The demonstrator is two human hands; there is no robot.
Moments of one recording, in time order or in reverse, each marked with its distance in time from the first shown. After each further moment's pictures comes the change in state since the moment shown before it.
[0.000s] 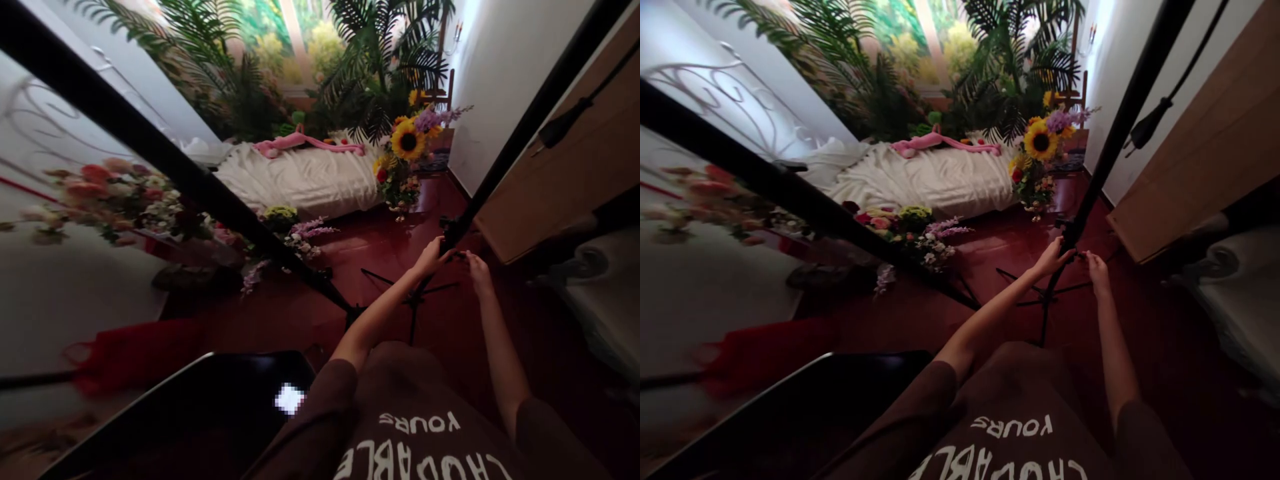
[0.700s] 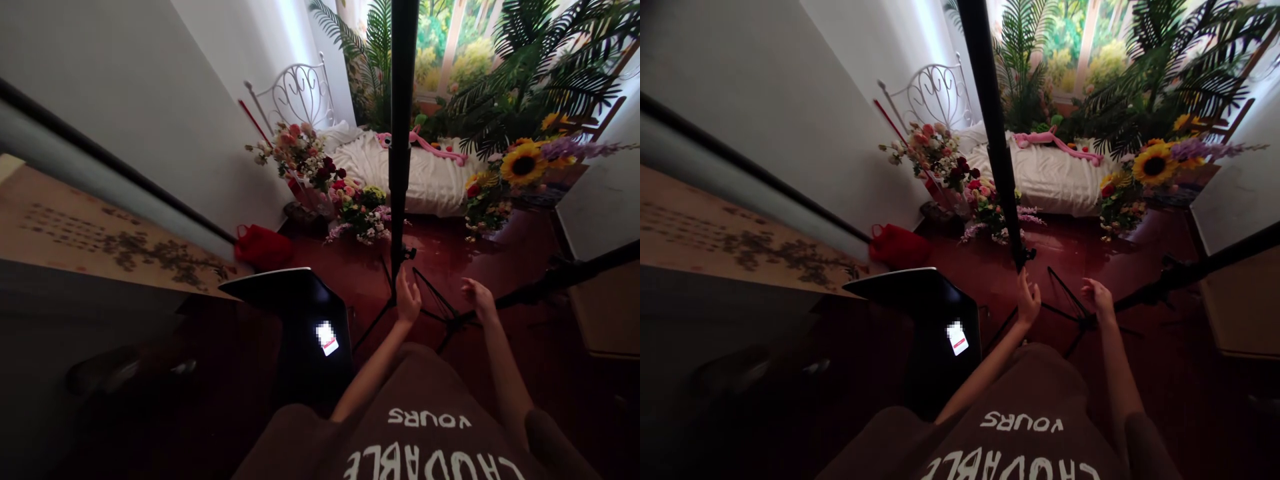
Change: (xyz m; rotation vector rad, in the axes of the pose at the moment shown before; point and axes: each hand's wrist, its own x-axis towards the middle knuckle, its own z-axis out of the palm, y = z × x) left_hand -0.235 -0.025 -0.105 0.331 1.017 -0.384; right_hand -0.078 0.028 0.141 -0.134 -0.659 -0.015
